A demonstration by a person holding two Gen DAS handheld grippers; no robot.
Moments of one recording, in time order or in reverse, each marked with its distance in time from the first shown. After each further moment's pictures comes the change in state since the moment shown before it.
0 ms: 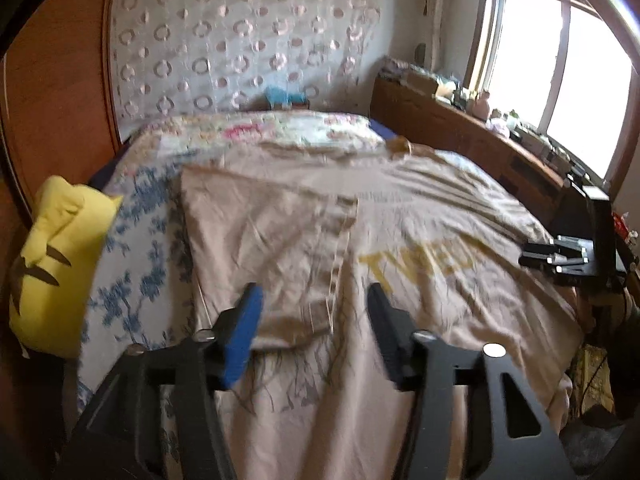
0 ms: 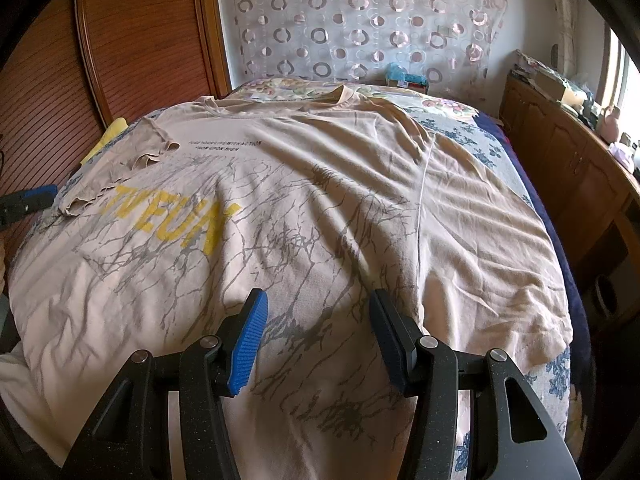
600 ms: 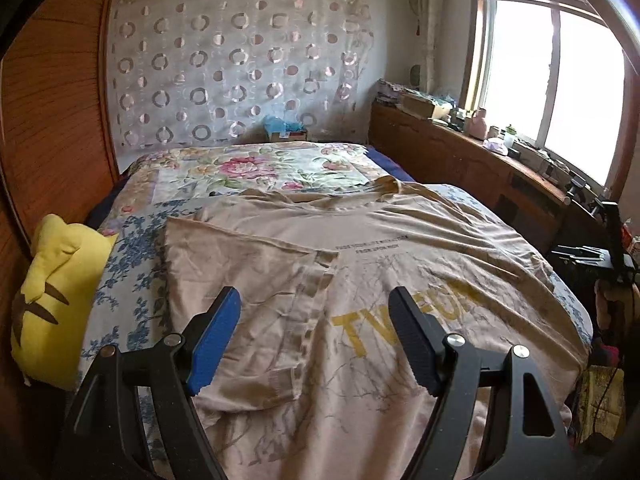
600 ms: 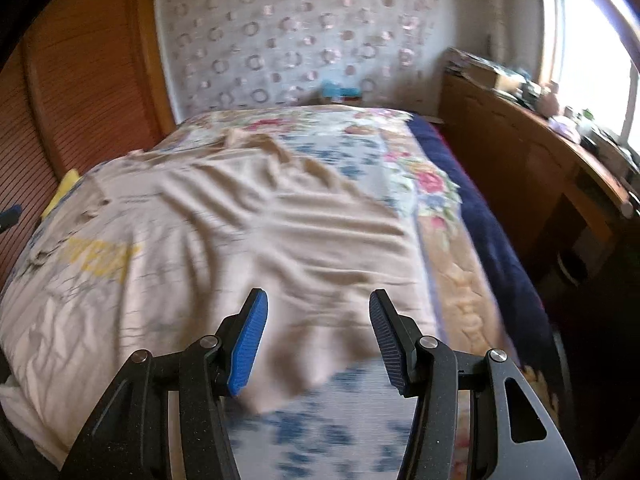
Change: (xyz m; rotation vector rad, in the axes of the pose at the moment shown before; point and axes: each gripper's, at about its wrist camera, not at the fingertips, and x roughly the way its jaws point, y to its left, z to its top) left arm 0.011 -0.029 0.029 0.030 -0.078 0.012; right arm -0.045 -0.100 -0.014 0.161 -0.071 -0.188
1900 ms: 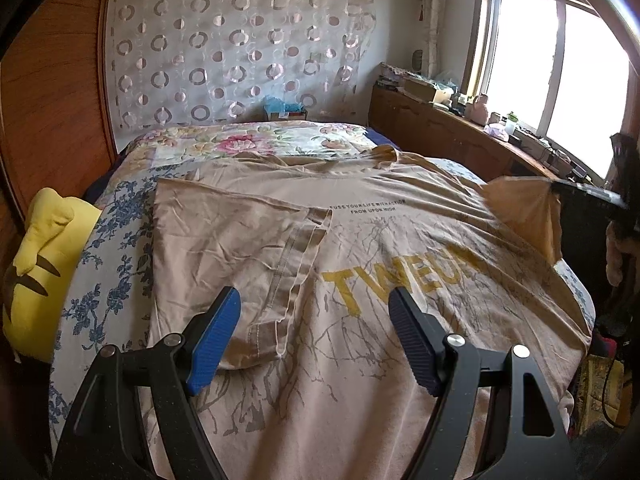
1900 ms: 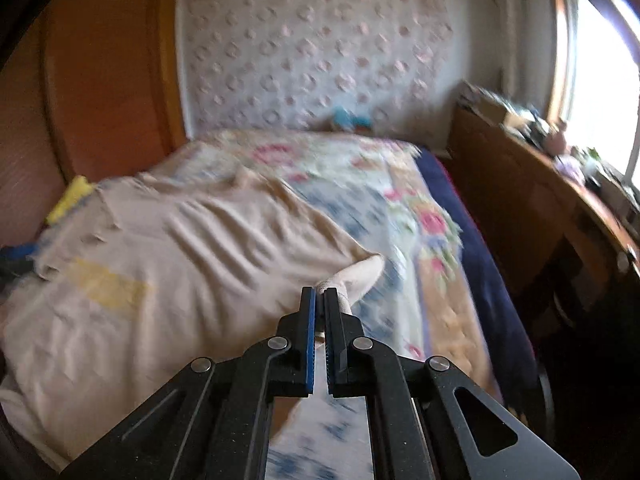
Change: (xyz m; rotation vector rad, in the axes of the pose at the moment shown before) left arm 0.005 -0.009 -0.030 -0.022 0.058 0.002; right arm -0.013 0.046 0.046 -0.126 -0.136 0.085
